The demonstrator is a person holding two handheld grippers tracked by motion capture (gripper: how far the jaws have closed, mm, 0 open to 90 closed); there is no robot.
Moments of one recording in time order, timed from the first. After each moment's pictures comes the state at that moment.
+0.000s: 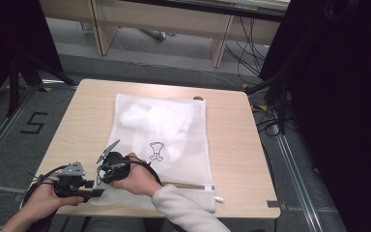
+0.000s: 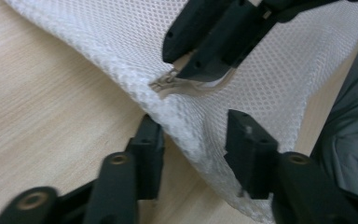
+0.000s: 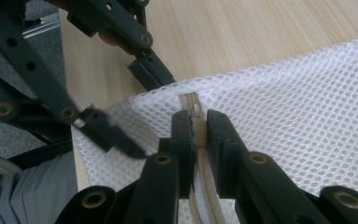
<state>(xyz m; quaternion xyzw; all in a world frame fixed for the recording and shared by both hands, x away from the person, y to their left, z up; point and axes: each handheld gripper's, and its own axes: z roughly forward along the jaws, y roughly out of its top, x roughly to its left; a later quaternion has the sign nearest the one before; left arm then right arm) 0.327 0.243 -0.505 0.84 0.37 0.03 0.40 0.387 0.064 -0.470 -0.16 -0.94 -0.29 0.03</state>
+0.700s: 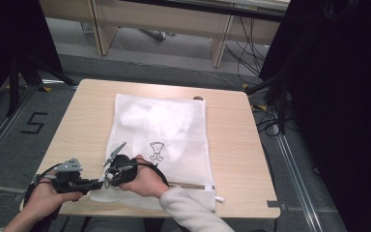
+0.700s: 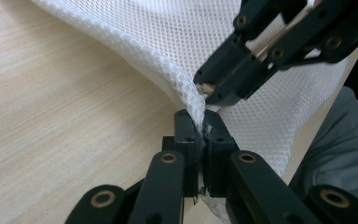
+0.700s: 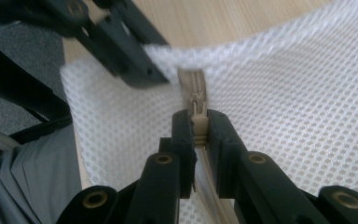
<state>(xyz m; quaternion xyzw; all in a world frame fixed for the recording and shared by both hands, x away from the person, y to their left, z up) 0.323 0.240 -0.492 0.80 0.40 0.04 0.45 0.383 0.044 -0.473 -0.16 -0.95 -0.27 0.03</state>
